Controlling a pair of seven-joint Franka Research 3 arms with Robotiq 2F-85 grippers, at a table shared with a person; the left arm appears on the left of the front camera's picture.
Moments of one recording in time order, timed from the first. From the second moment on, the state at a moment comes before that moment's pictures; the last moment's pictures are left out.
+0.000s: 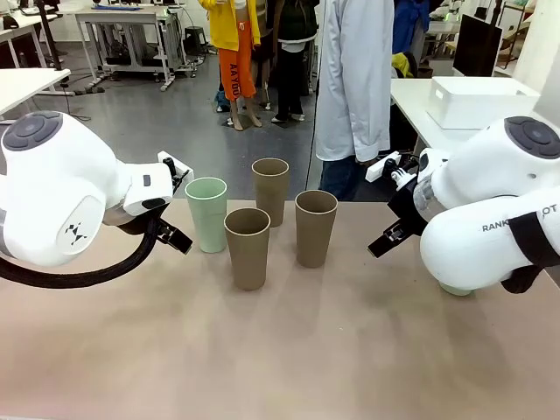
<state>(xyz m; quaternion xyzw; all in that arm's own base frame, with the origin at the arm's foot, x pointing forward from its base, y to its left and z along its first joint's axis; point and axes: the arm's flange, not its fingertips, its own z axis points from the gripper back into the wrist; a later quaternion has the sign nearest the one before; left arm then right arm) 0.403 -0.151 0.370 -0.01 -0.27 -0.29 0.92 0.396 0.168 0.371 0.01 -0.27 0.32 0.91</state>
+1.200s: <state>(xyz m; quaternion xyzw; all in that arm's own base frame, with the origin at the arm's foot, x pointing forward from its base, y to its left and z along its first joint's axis) 0.393 -0.080 0.553 -0.13 -0.24 -0.40 0.87 0.401 0.111 0.546 0.10 -0.30 0.35 0.88</state>
